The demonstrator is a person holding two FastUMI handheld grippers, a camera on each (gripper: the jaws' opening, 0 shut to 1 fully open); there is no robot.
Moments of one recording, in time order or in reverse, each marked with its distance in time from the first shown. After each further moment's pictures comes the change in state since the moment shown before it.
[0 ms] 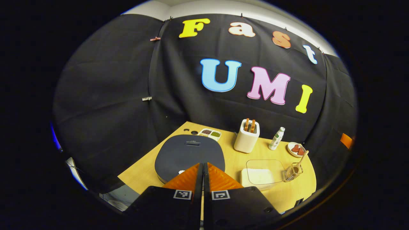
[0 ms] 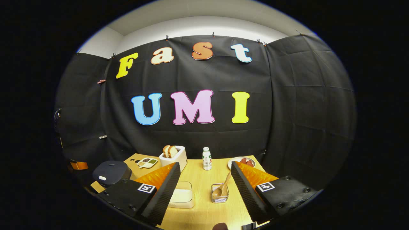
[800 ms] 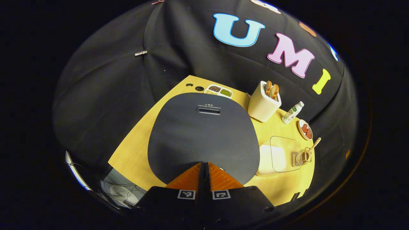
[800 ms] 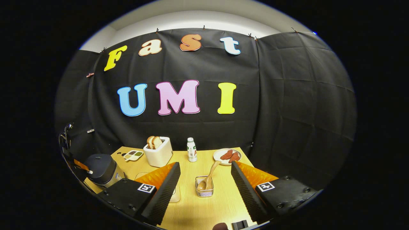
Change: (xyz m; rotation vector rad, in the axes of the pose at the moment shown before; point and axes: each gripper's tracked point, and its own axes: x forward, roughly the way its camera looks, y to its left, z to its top) left arm 0.101 0.049 -0.060 -0.073 0.447 -0.034; right arm -0.001 -0.042 -0.030 -0.007 0.079 -0.106
